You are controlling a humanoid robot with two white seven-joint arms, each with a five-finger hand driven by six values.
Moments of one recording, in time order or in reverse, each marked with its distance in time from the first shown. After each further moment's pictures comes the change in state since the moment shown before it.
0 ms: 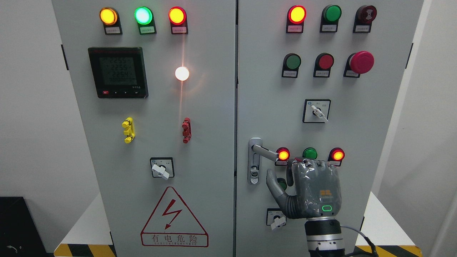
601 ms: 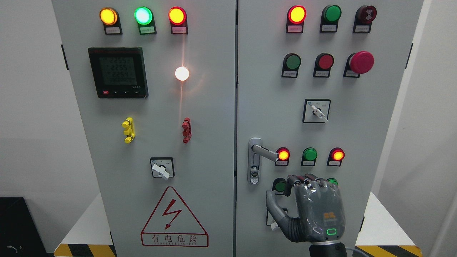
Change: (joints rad) left arm 0.000 0.000 0.000 0.000 0.000 0.000 0.000; right arm 0.139 -0.001 -0.038 -0.084 -0.002 -0.140 -0.032
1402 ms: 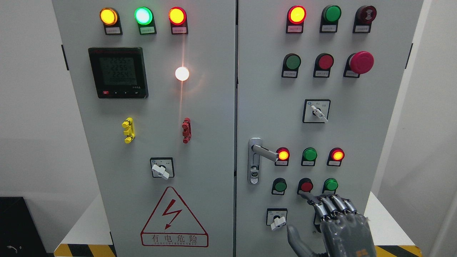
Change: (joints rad) left arm 0.000 0.000 0.000 0.000 0.000 0.000 0.000; right arm 0.162 0.005 -0.217 -0.084 -0.104 -0.314 -0.034
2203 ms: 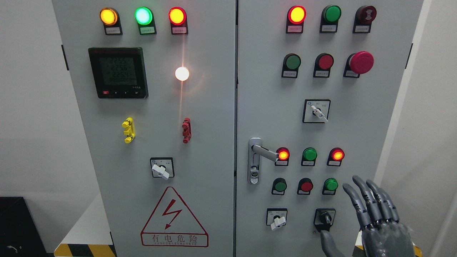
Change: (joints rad) left arm 0.000 0.000 0.000 0.000 0.000 0.000 0.000; right arm 0.019 0.001 -0.144 -0.036 -0.145 -0.091 0.013
